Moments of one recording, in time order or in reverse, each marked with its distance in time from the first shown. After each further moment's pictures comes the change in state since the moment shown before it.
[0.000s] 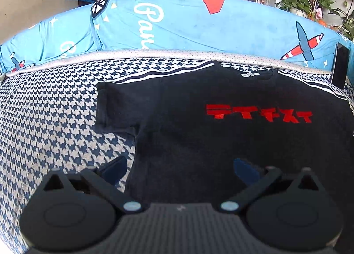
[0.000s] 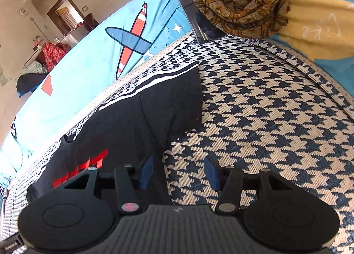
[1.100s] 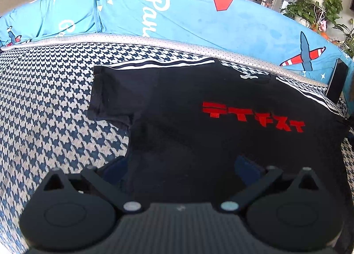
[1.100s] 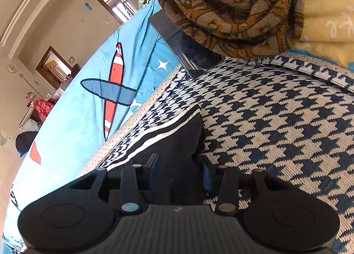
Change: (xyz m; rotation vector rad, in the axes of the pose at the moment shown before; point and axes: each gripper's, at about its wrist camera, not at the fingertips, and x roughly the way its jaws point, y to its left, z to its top) left arm 0.001 0.012 0.005 -0.121 0.054 -0.069; right arm 0.069 -0.003 0.042 0.178 -0.206 0.013
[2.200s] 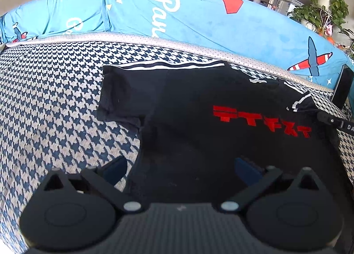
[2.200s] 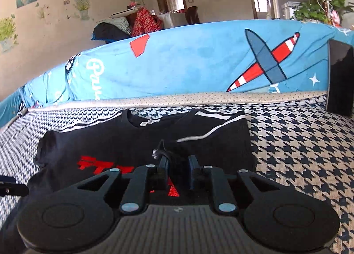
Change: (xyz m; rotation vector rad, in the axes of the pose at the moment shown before) left arm -0.001 0.011 0.004 -0.032 -0.005 0.023; right arm -0.013 0.112 -0.078 -0.716 0.133 0.297
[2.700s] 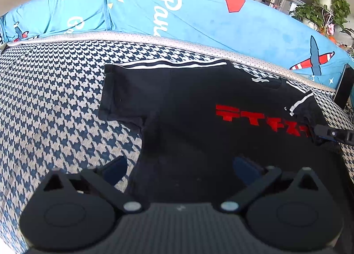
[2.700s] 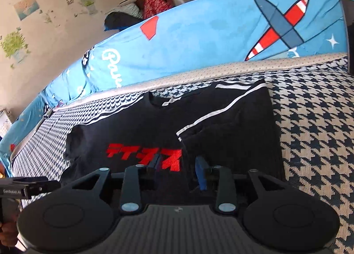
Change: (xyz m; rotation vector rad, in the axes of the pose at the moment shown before) left arm 0.001 0.001 0.001 0.002 0.004 0.010; right arm 0.005 -0.004 -0.001 0.083 0.161 0.195
